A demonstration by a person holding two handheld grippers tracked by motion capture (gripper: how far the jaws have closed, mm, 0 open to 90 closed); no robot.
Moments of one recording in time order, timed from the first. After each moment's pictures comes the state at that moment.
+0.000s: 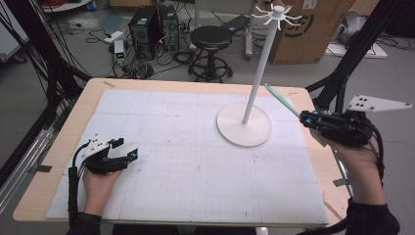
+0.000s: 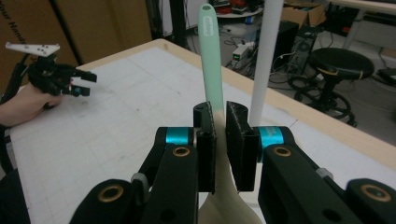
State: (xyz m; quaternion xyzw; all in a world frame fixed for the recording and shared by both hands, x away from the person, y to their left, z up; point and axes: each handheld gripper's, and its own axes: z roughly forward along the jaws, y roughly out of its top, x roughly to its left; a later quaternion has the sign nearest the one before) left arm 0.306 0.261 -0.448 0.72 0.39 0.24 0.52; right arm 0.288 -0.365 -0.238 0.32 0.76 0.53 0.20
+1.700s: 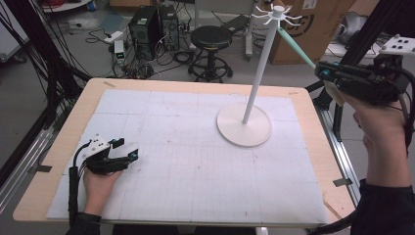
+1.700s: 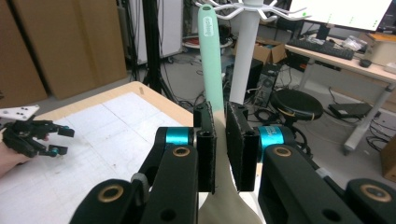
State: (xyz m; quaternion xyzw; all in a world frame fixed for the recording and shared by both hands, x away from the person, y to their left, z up) left arm 0.306 0.259 -0.448 0.72 0.39 0.24 0.52; right arm 0.297 -0.346 -0.130 0.32 0.73 0.53 0.27
